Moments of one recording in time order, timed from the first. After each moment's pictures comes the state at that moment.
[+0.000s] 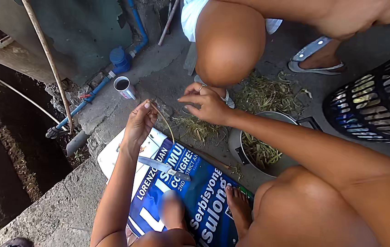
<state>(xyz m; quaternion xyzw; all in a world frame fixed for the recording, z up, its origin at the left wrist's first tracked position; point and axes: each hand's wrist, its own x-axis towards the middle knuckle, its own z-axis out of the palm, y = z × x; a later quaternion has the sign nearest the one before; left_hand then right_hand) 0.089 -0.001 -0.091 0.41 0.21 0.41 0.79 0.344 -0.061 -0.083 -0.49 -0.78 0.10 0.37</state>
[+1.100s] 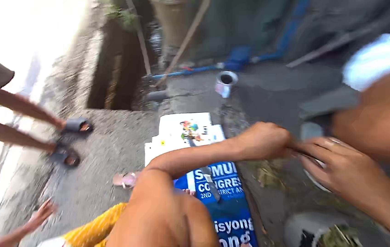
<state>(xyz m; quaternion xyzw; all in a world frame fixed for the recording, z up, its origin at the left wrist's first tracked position) 0.137 -0.046 -0.043 0.89 0.33 0.18 0.25 0.345 -0.076 -0.040 -0.40 -0.90 0.06 0.16</state>
